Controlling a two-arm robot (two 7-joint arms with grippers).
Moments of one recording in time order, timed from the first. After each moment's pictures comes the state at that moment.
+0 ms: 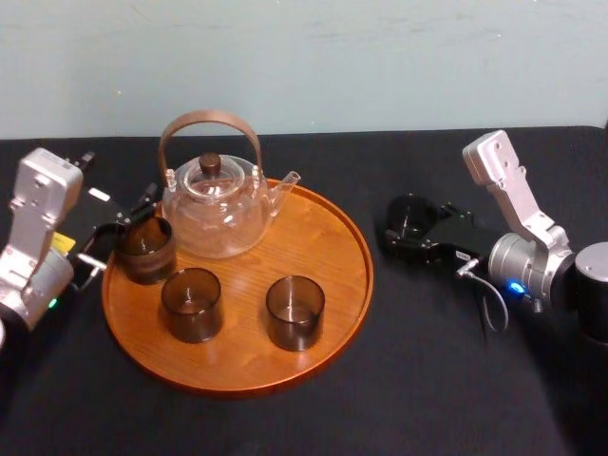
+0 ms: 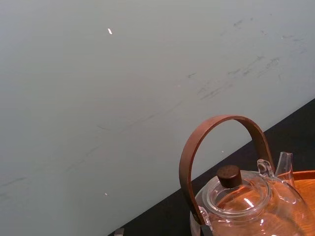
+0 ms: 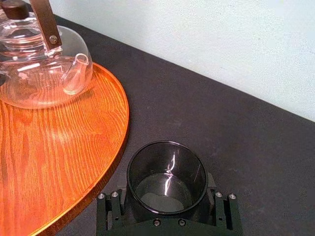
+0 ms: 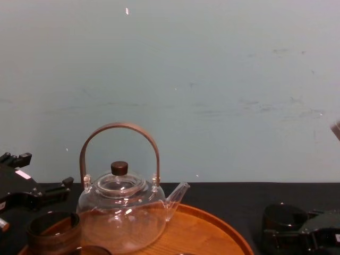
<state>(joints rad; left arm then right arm) -0.20 0.60 0.45 -1.41 -0.25 -0.12 0.03 0.35 0.40 -0.39 -1.22 0.25 0.22 0.43</state>
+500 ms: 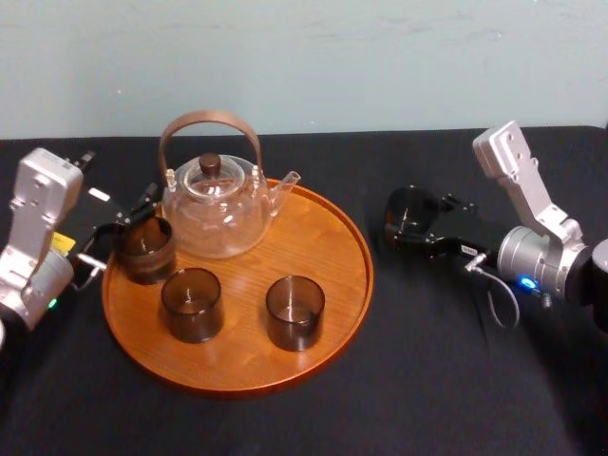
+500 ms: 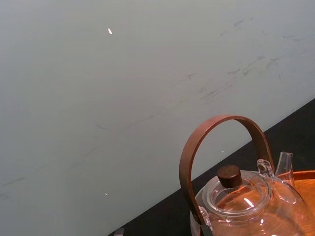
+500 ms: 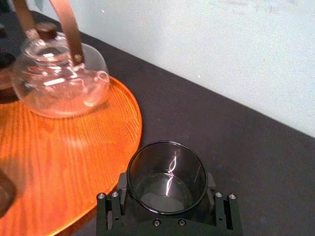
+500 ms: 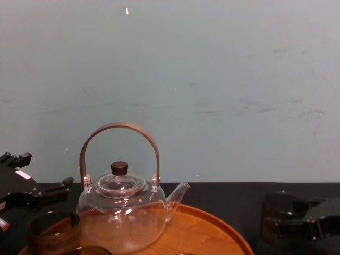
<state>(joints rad) -0.20 0.60 0.45 -1.41 -0.25 -0.12 0.03 0.32 0.44 -0.38 -1.31 0.28 0.22 0.47</state>
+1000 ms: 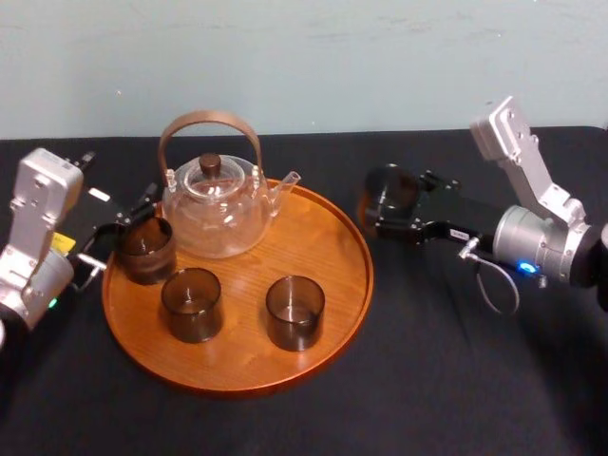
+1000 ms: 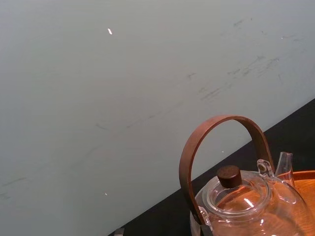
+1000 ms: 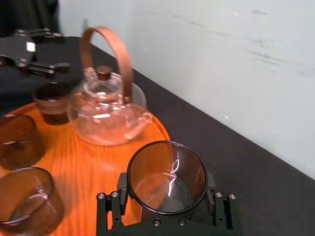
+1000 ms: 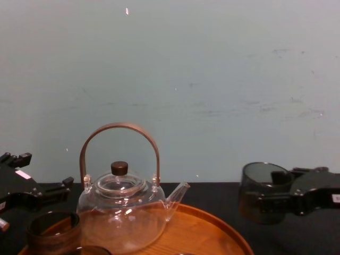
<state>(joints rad) -0.20 0.60 0.45 -1.41 -0.25 -0.12 0.03 0.33 0.49 -0.41 -1.43 0.32 0.20 0.54</state>
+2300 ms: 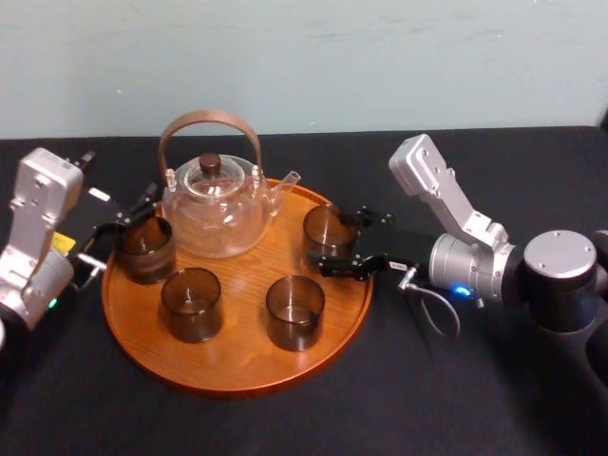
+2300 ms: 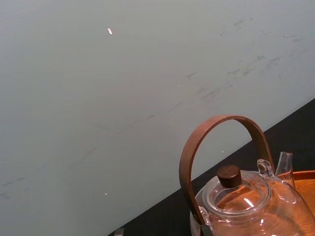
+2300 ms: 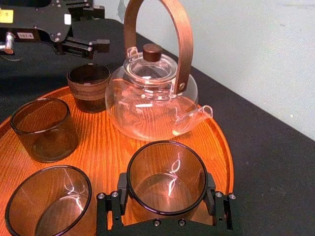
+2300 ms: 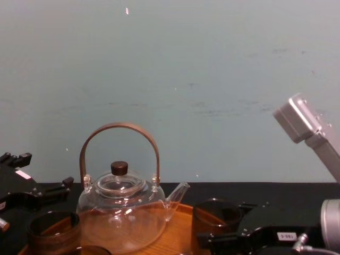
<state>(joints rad) -0.20 0.60 0.45 -1.41 -0.25 -0.12 0.03 0.42 0.41 -0.57 -1.28 0.29 0.15 0.57</state>
